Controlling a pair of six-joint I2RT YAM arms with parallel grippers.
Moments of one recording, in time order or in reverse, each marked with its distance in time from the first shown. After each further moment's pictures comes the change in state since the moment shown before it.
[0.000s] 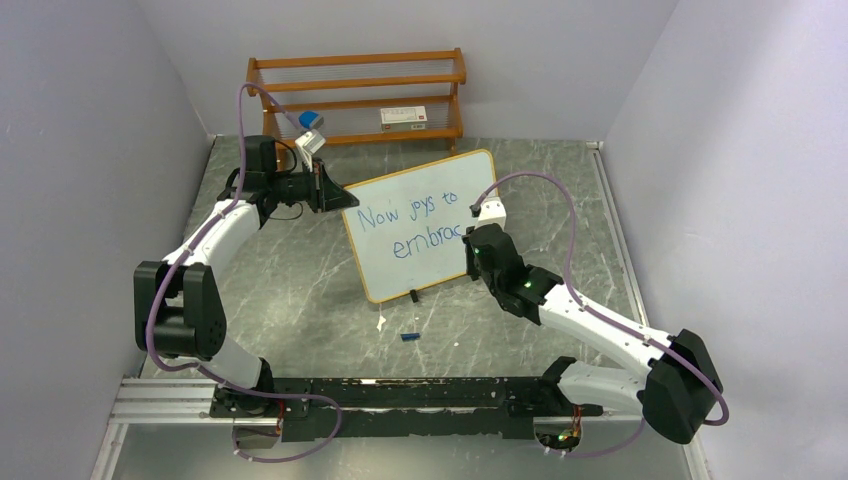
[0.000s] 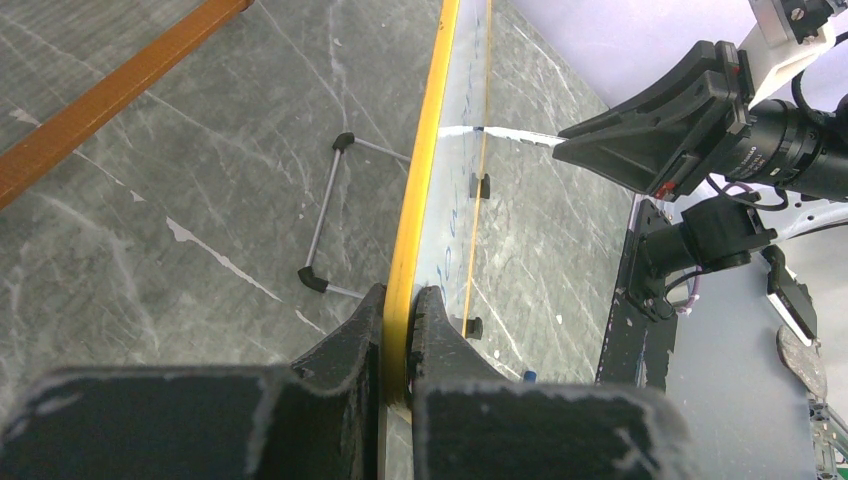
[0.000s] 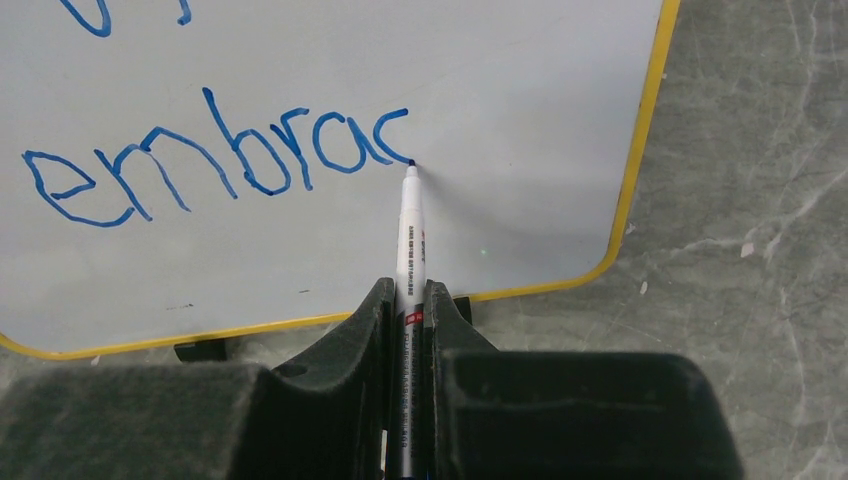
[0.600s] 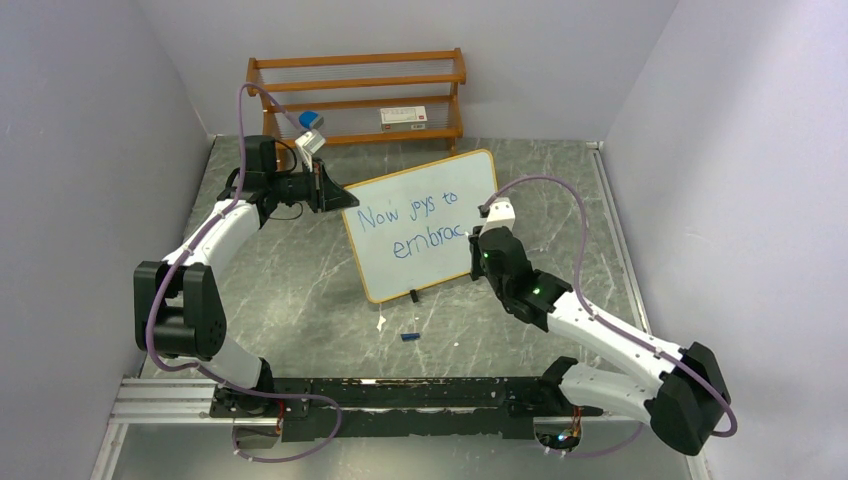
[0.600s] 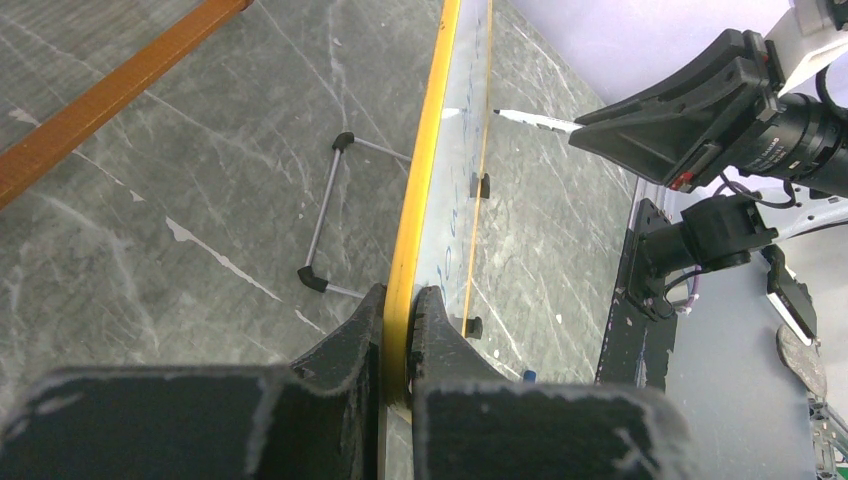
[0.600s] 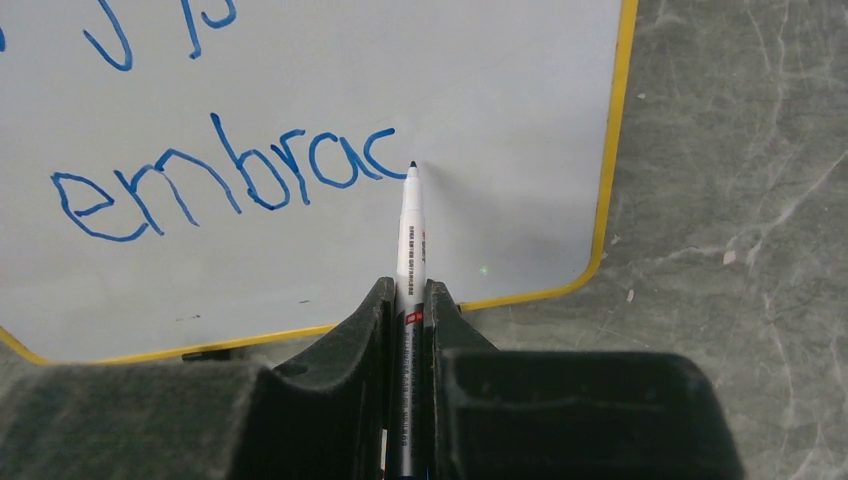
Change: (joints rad) left arm 0.000 0.000 0.001 -0.003 0.001 0.002; right arm -0.002 -0.061 -0.027 0.025 0.021 -0.002
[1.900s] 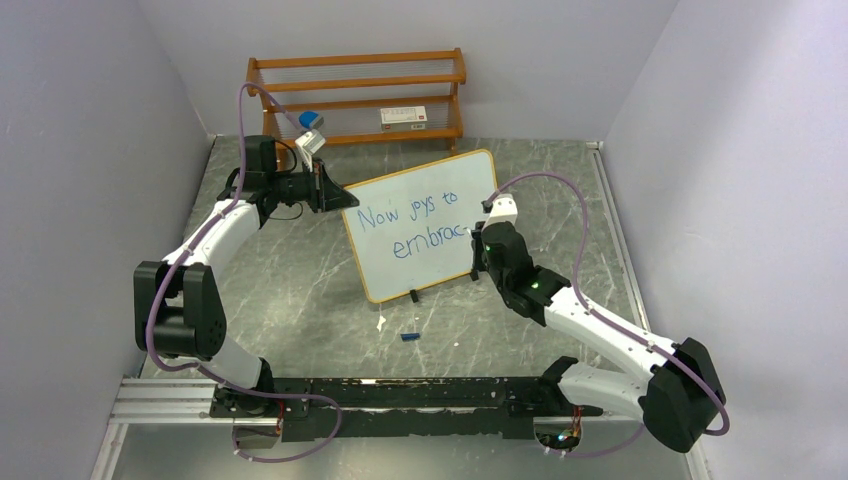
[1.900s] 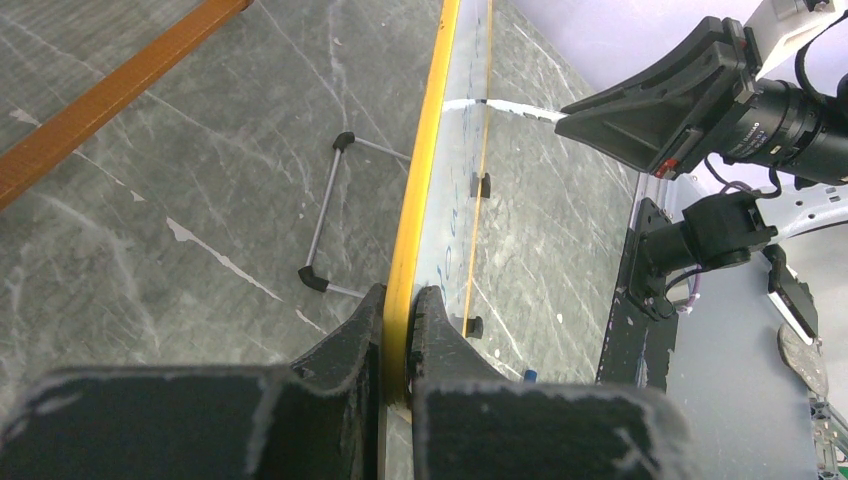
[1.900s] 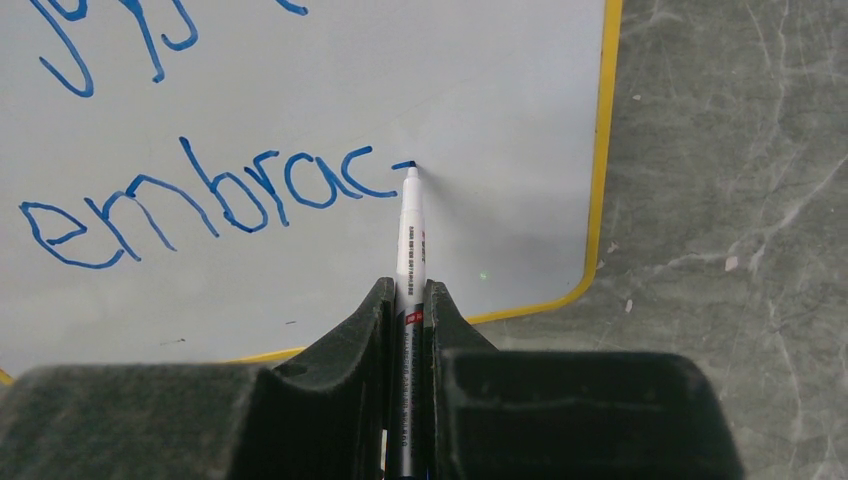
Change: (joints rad) left arm 0.000 0.000 0.001 -0.002 0.000 0.003; right arm -0.058 0.024 -0.008 0.047 -0.045 -0.006
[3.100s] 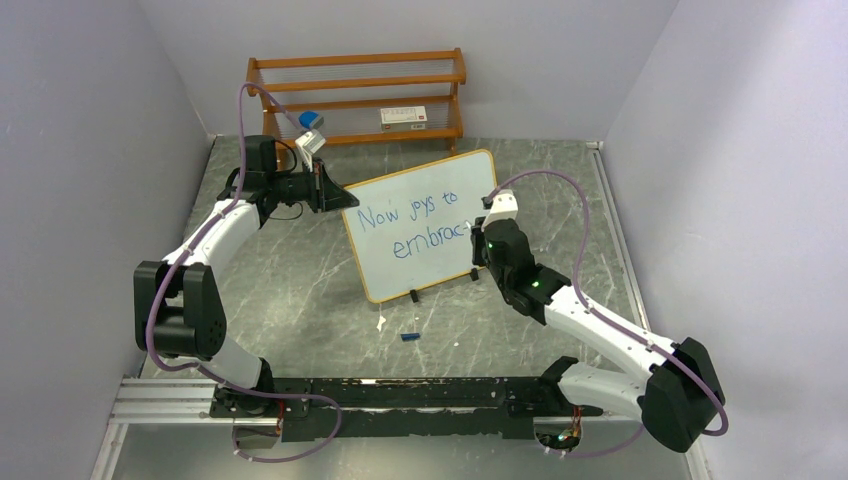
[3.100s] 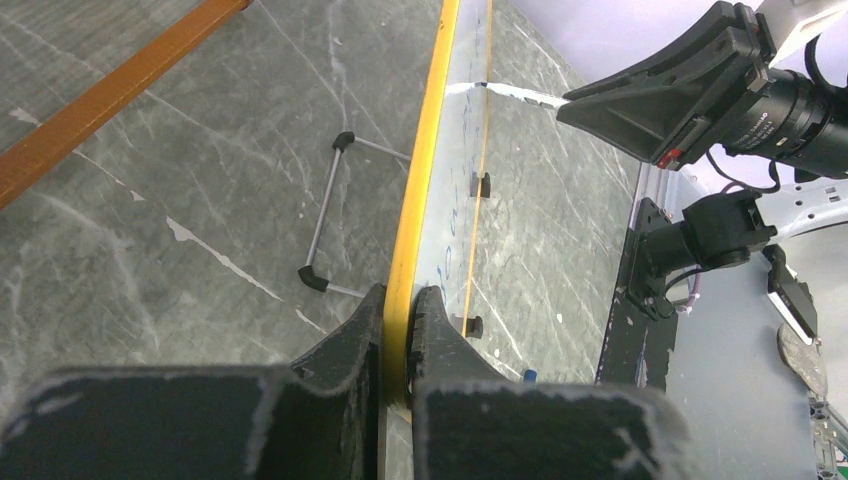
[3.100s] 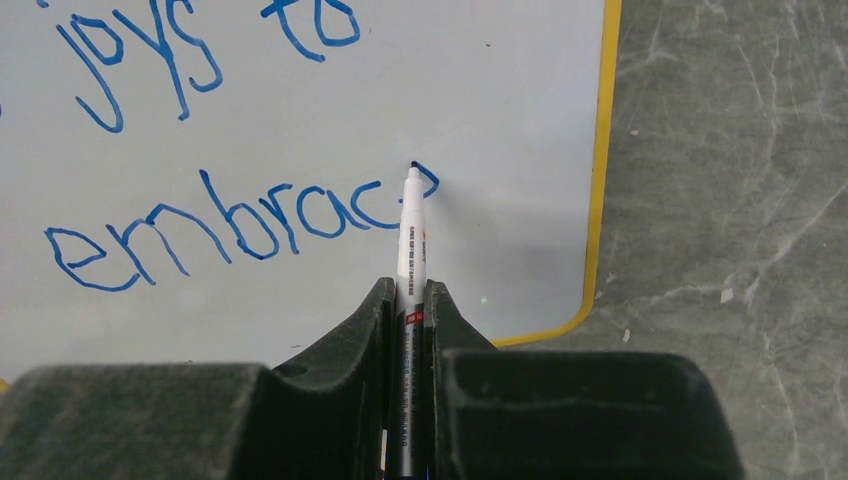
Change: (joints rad) left arm 0.000 0.001 0.002 -0.003 0.000 0.000; right arm -0.016 0.004 0.003 0.058 -0.014 -0.035
